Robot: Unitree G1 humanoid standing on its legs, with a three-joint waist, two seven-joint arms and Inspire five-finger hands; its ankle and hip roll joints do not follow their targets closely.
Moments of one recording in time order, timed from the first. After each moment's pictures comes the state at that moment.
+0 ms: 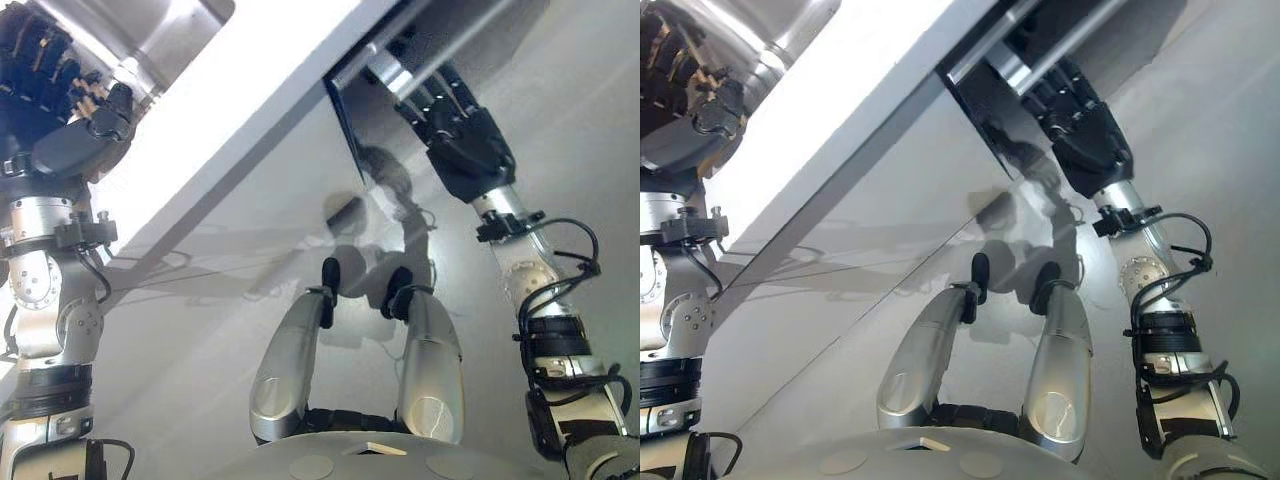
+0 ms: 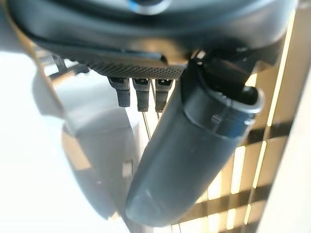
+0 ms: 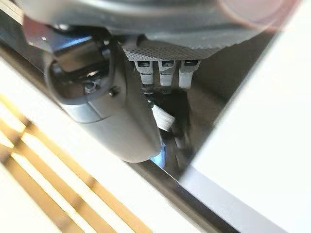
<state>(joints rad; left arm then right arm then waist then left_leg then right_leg) -0.14 0.63 0.27 -0.09 -0.75 -0.29 0.09 -0.39 -0.50 -0.01 0.16 0.99 0.04 0.43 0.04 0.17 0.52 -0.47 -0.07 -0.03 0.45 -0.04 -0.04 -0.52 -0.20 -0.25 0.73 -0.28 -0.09</state>
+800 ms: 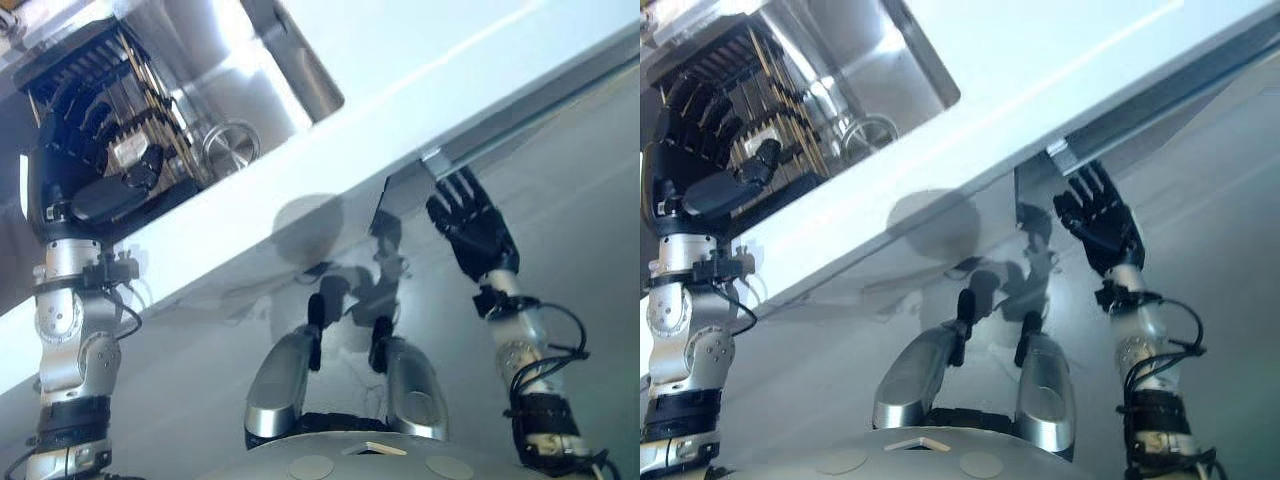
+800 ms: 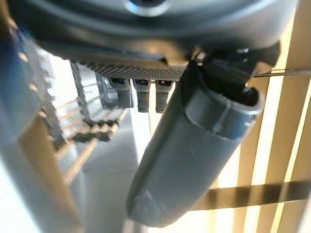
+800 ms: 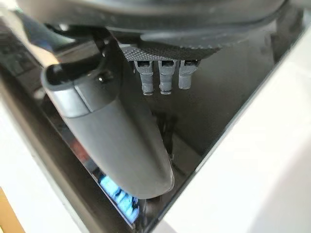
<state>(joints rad) 0.07 0.49 0.31 -0.11 -0.65 -0.29 -0.08 0.07 -0.27 -0.14 0.27 0.75 -0.12 0.28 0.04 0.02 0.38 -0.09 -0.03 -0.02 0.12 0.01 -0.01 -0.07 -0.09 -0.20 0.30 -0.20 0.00</state>
